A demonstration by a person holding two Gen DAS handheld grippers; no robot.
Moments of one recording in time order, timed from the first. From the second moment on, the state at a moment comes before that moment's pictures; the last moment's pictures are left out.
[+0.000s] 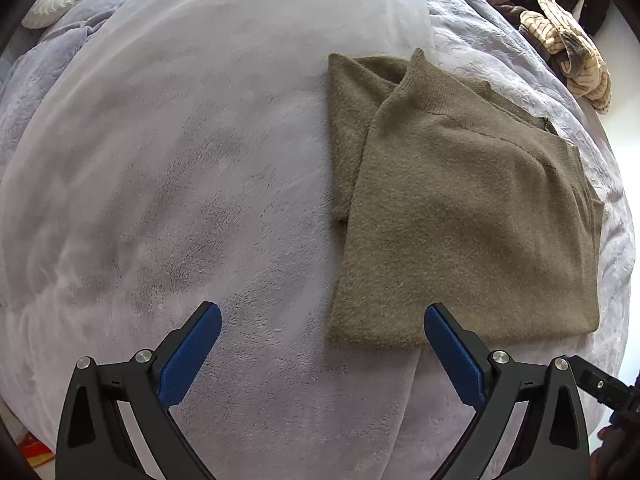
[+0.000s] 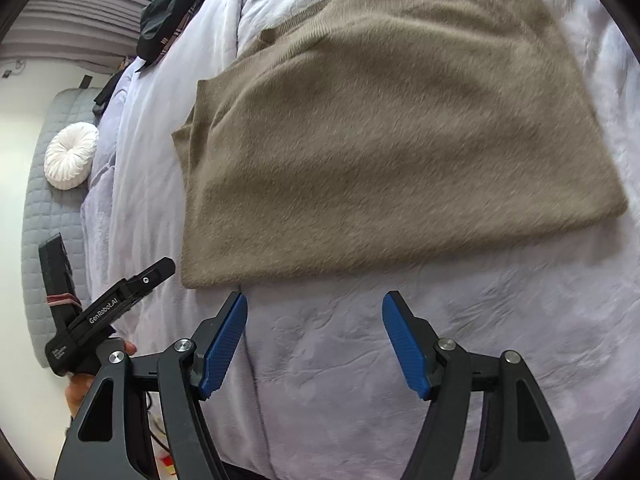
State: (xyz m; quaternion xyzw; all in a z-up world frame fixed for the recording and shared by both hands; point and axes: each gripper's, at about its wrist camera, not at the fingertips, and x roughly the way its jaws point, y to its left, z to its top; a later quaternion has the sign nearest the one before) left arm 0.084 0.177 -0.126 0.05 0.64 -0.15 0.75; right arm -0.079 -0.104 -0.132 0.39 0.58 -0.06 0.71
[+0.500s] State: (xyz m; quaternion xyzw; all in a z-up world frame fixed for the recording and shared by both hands) left arm 0.087 0.196 -0.142 0.06 0.65 -0.16 0.74; right arm -0.085 -0.074 -0.186 0.52 0.54 -0.03 0.66
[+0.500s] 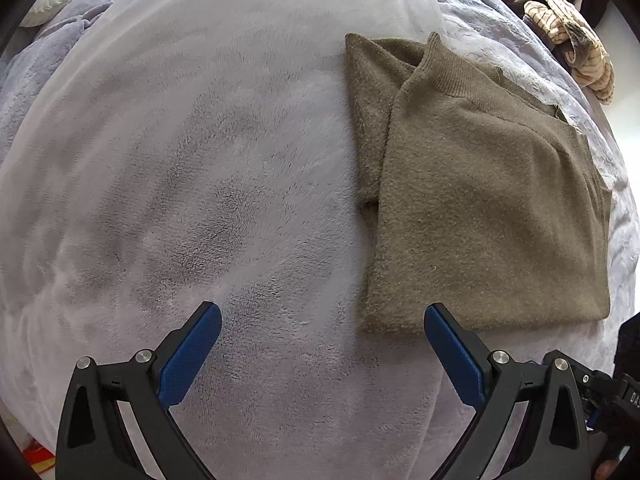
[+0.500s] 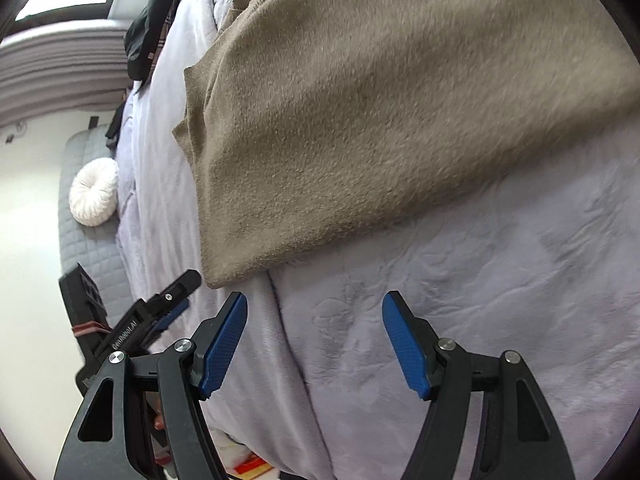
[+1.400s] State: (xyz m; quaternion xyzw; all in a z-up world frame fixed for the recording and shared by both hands) left arm 0.150 0.209 -0.175 -0.23 0.64 -0.33 0.65; right arm -0.046 -0.058 -0.234 0.71 0.32 0.05 0.62
